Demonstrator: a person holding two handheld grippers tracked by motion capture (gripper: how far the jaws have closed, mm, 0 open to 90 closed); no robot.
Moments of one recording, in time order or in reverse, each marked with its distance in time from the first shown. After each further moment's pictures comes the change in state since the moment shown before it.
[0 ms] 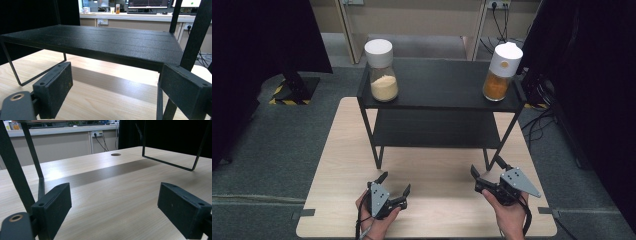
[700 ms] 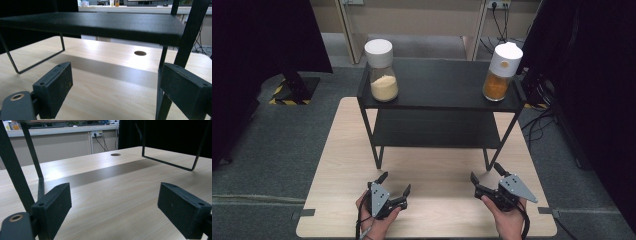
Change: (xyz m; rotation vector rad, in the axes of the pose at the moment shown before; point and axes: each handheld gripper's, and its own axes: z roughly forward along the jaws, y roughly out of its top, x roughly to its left) left arm 0.000 0.000 0.000 -0.001 0.000 0.001; right arm -0.002 -0.023 -0.002 0.043 -0.004 0.007
